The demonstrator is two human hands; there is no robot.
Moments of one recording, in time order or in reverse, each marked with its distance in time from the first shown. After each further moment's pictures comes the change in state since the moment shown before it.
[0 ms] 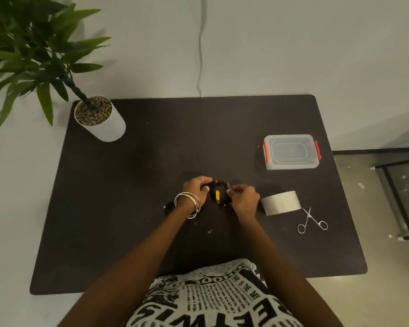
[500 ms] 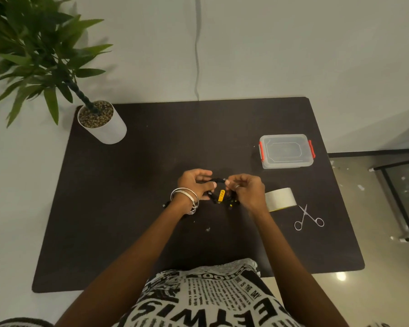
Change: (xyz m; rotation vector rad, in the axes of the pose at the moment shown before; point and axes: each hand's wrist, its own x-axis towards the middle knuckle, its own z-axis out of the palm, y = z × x) left_hand -0.027 0.035 -0.013 -0.444 -0.006 -0.106; right_hand -0.021 -0.023 -0.051 0.278 -0.157 -0.167
